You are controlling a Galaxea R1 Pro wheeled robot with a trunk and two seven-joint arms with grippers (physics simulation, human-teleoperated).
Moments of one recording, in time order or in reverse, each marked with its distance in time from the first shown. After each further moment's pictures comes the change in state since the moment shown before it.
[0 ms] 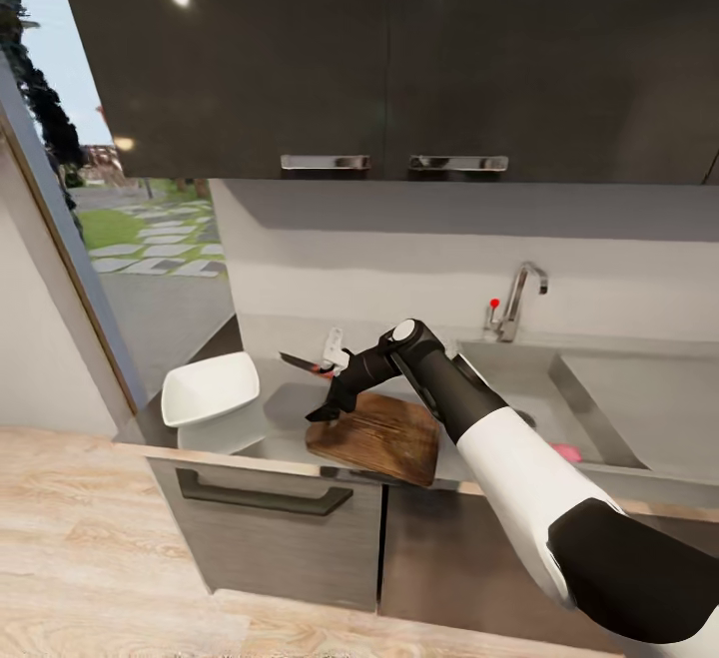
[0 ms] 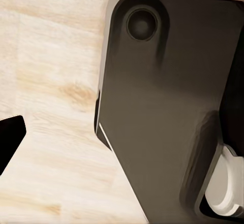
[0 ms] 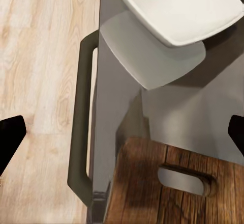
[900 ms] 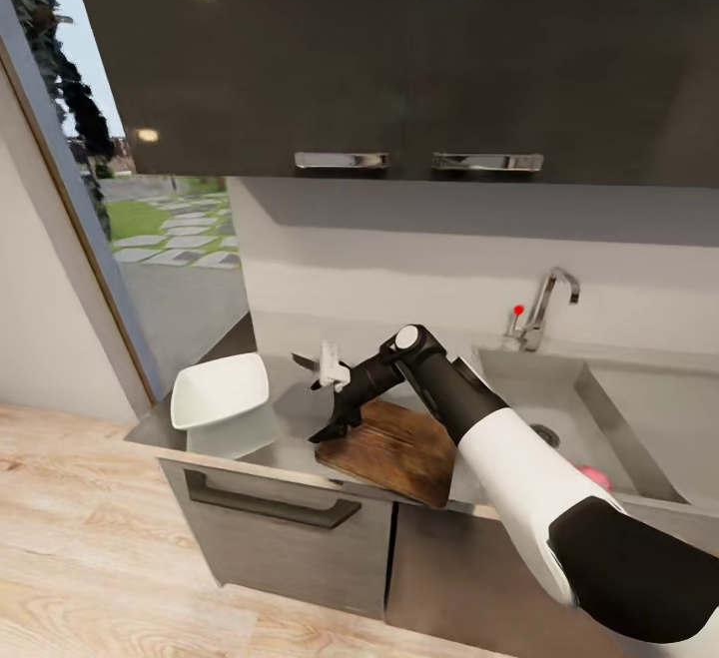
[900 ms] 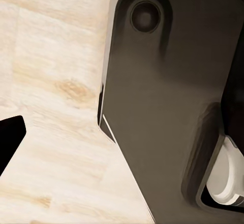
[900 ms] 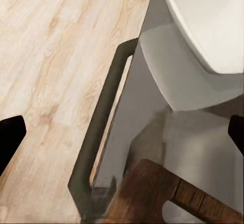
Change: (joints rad) left arm 0.000 0.003 0.003 -0.001 -0.003 -0.006 0.001; right arm 0.000 -0.008 0.007 0.038 0.011 -0.184 0.147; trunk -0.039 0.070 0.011
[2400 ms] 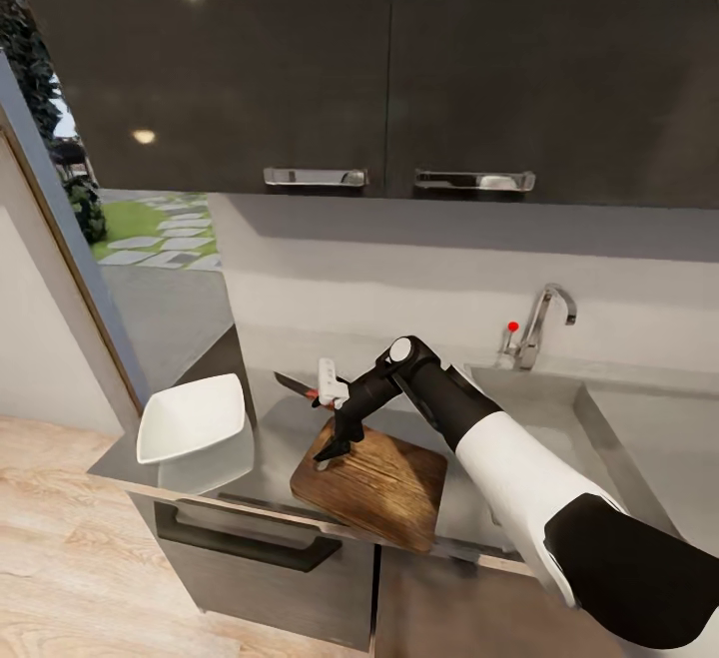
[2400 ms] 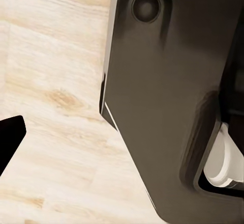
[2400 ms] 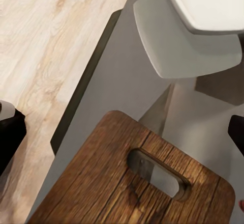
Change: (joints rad) left arm 0.000 -0.001 0.000 0.002 0.003 0.007 0.002; right arm 0.000 0.000 0.063 0.071 0.000 -0.051 0.003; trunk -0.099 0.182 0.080
